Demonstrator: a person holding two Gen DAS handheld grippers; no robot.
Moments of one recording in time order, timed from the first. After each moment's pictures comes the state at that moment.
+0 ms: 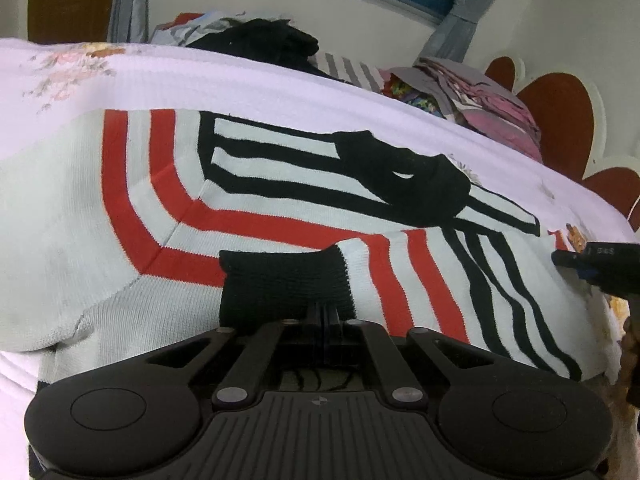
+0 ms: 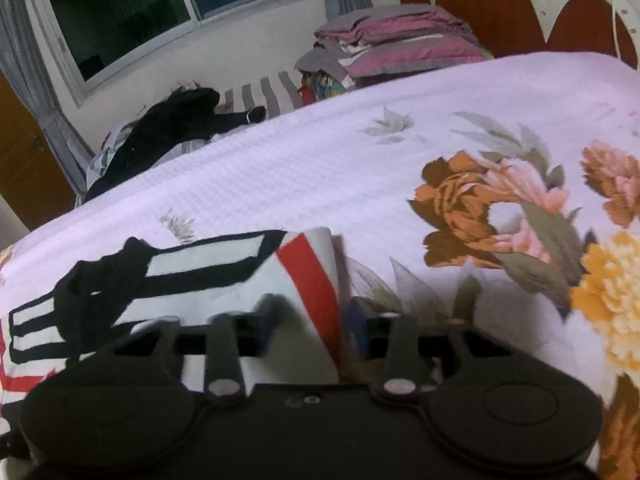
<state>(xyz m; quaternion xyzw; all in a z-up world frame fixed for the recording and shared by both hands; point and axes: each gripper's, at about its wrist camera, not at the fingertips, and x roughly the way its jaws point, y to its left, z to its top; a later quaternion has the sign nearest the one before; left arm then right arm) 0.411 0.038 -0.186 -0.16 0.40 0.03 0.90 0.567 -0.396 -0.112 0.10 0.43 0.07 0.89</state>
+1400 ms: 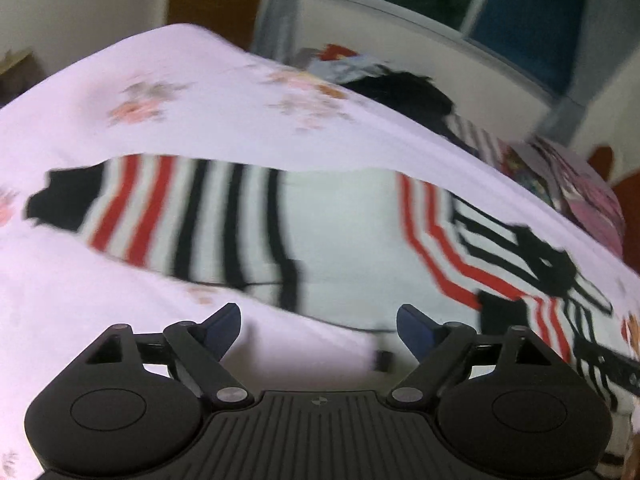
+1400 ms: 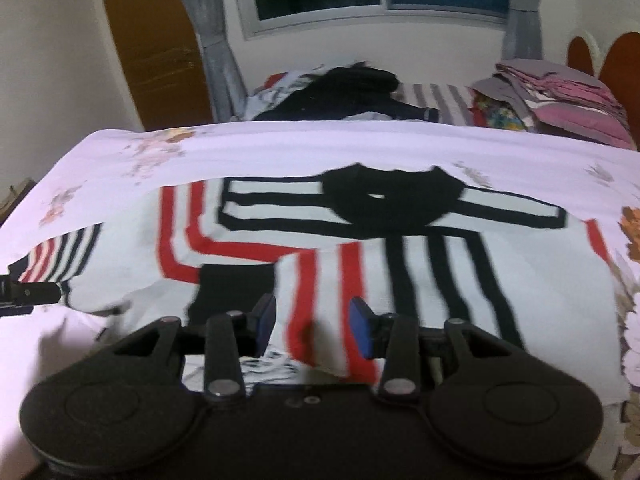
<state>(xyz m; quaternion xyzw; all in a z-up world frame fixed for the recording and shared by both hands) 0.270 0.201 -0.140 -0.23 0.37 0.21 0.88 0.415 -0.204 -0.061 -0.03 0.39 0.28 0.88</state>
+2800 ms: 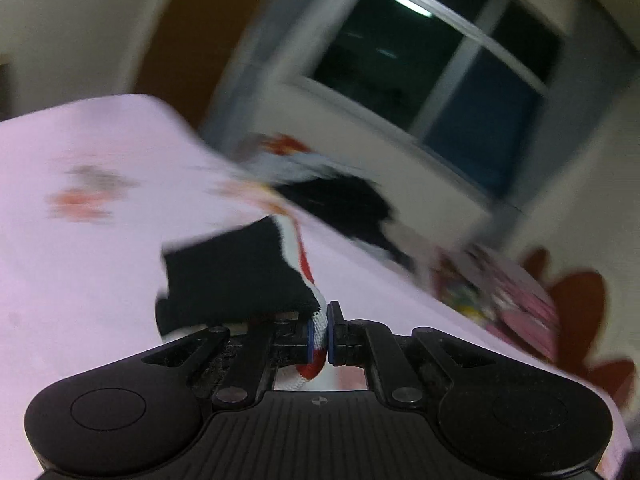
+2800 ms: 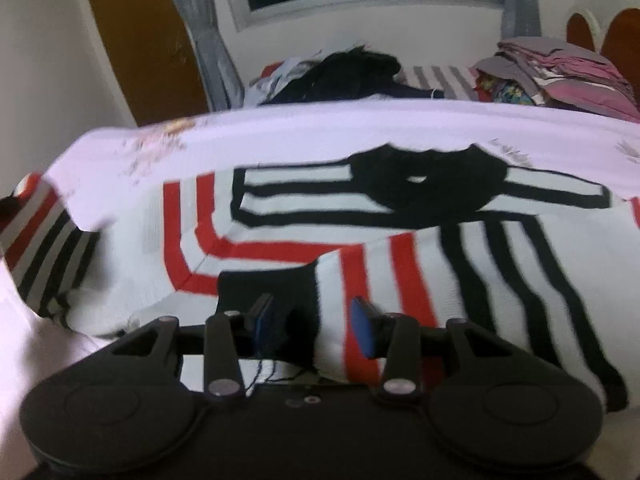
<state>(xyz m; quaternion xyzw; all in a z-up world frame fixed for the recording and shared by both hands) 0.322 0.230 -0.105 -0.27 0.21 0.12 0.93 0.429 -0.184 -0.079 0.01 0.41 0.26 0.88</state>
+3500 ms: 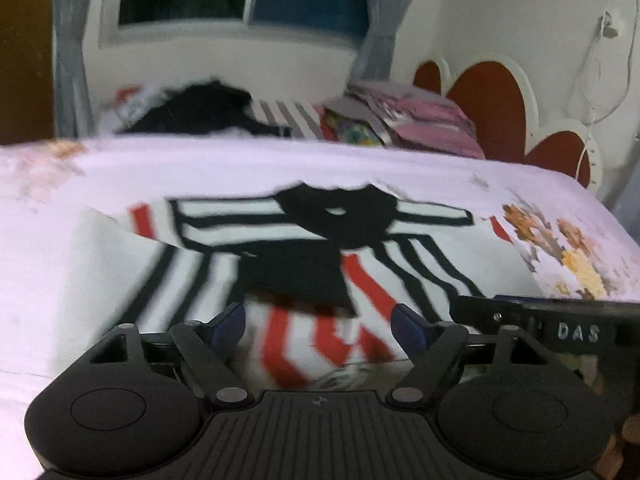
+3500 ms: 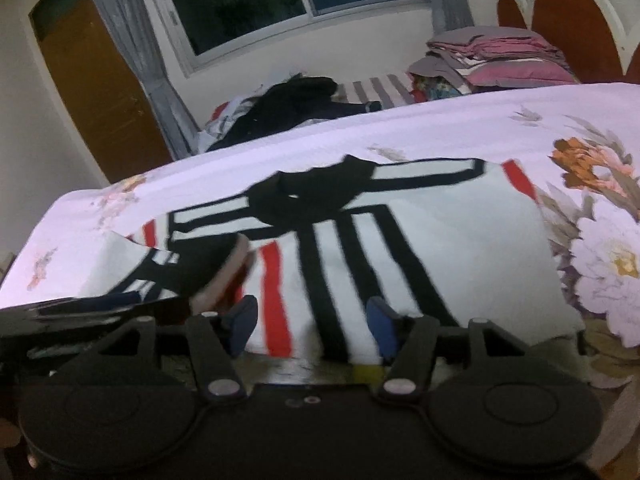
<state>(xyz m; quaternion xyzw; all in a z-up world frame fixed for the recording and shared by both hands) 0.364 0.048 -0.127 -0.06 0.34 -0.04 0.94 0.414 -0.276 -0.062 0.07 0.39 0.22 0.89</state>
